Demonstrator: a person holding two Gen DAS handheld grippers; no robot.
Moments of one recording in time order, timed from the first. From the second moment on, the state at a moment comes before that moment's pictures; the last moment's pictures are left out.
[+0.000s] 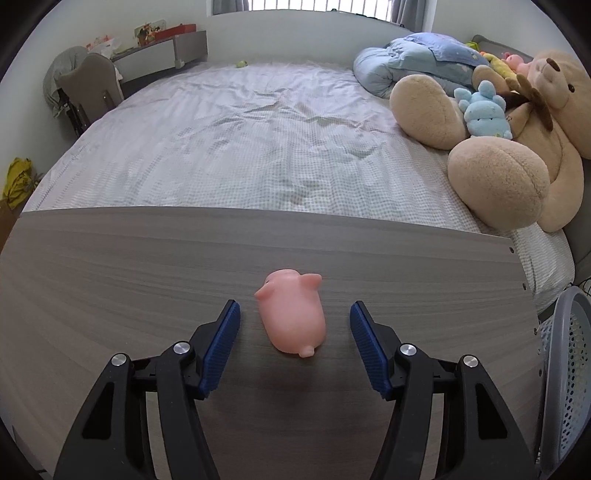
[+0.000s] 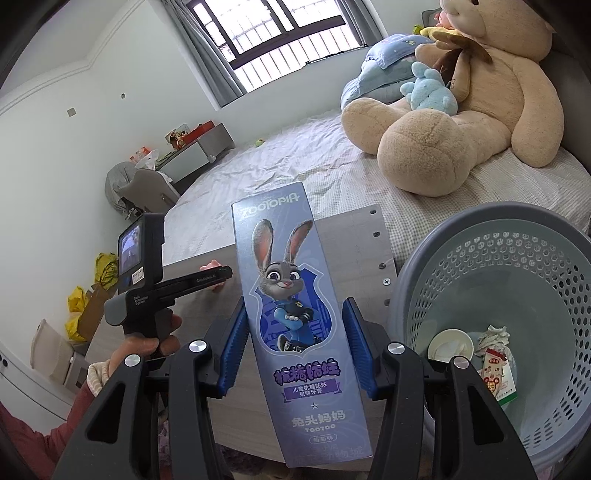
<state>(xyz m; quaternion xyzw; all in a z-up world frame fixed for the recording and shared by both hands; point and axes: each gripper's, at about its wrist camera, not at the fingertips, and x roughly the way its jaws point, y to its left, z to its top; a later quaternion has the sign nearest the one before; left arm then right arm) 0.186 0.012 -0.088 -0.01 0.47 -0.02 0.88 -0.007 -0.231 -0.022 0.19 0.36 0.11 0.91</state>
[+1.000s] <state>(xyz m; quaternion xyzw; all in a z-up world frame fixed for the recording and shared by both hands) 0.064 -0.154 0.003 0.05 0.39 -0.25 0.89 -0.084 -0.350 -0.009 0.20 0.32 -0.08 0.92</state>
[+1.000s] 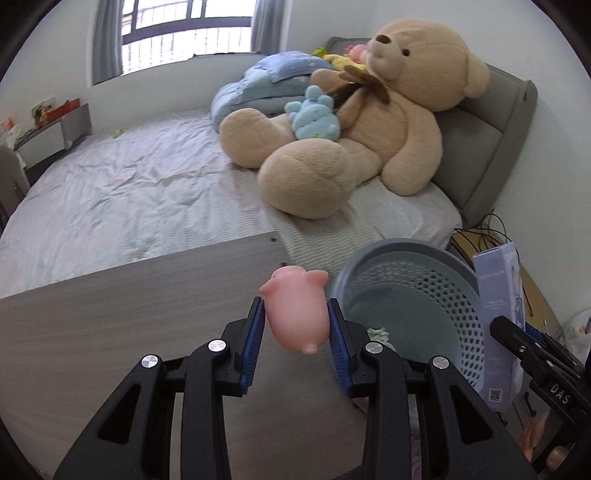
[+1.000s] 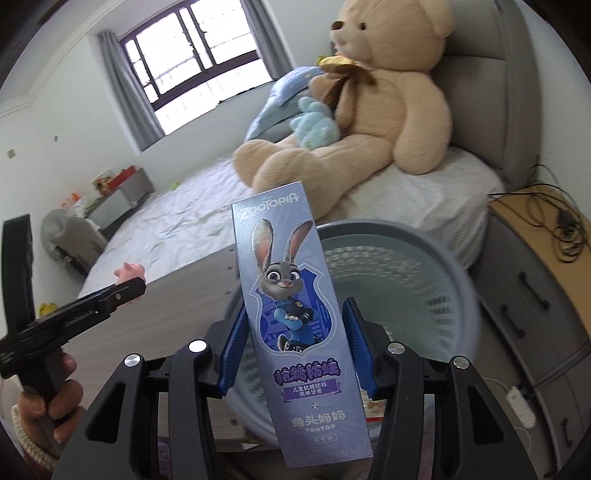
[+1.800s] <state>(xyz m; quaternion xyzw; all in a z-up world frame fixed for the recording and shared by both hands) 0.045 -0.246 -0.020 0.11 0.41 -0.29 0.86 -0.095 -0.397 -0.032 0.24 0.33 -0.10 0.91</state>
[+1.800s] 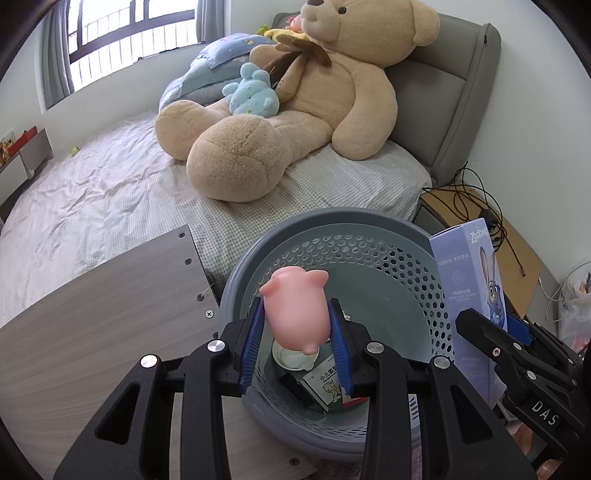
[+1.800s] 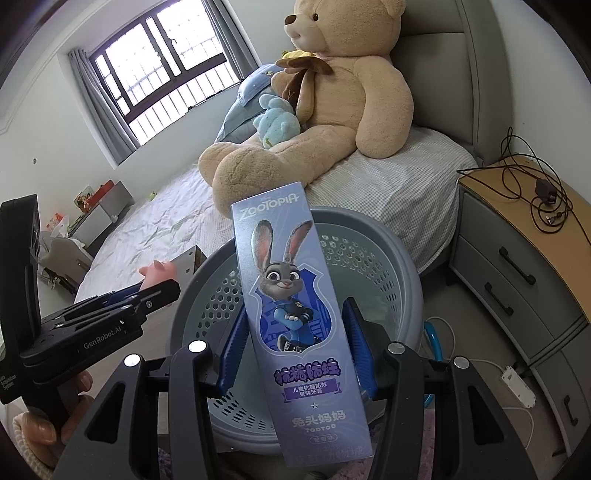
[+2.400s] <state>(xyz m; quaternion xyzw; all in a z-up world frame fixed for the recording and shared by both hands) 0.045 -0.230 -0.012 0.11 0.40 -0.25 0.88 -0.095 -0.391 -0.027 0.22 0.32 -0.12 0.91</state>
